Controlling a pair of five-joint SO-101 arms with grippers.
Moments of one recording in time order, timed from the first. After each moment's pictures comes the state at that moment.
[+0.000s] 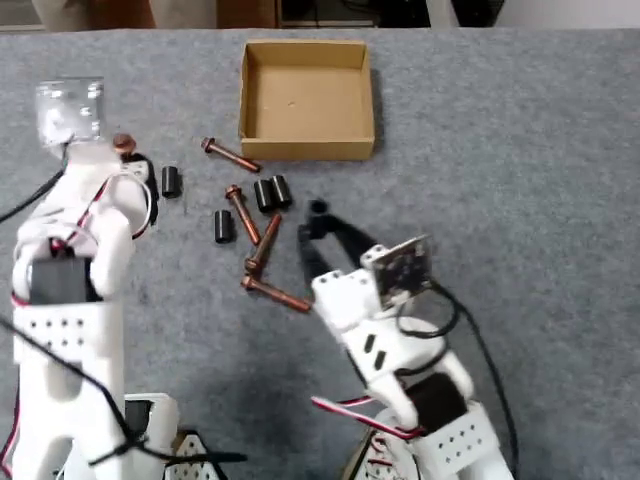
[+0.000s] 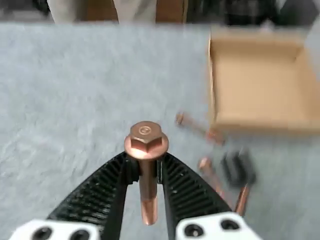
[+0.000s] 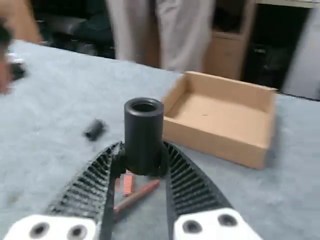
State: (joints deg) left arm -6.7 -49.4 34.0 51.1 -7.8; right arm -31.7 -97.1 90.2 26.7 -10.6
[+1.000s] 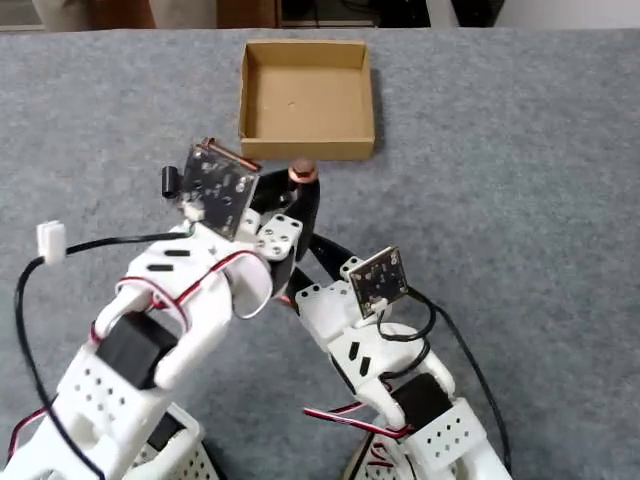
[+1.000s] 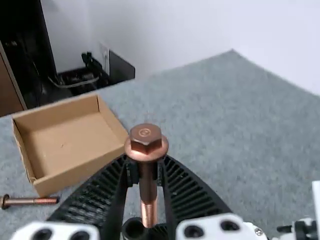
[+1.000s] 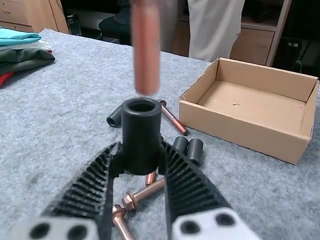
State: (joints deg) left arm 31.9 -59.3 39.9 40.8 -5.8; right arm -35.3 -97.5 97.4 21.1 -11.3
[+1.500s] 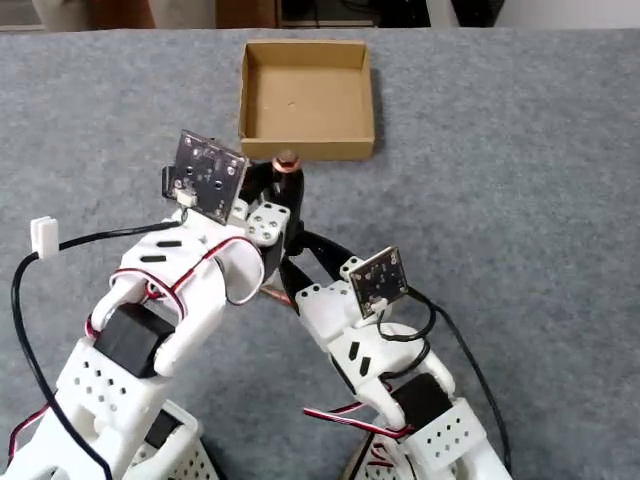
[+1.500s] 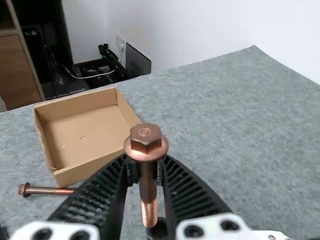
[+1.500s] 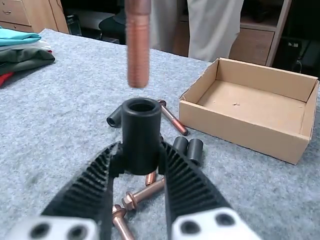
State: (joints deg) left arm 27.4 -58.3 39.9 40.8 -5.8; right arm -35.3 -97.5 97.4 21.1 -11.3
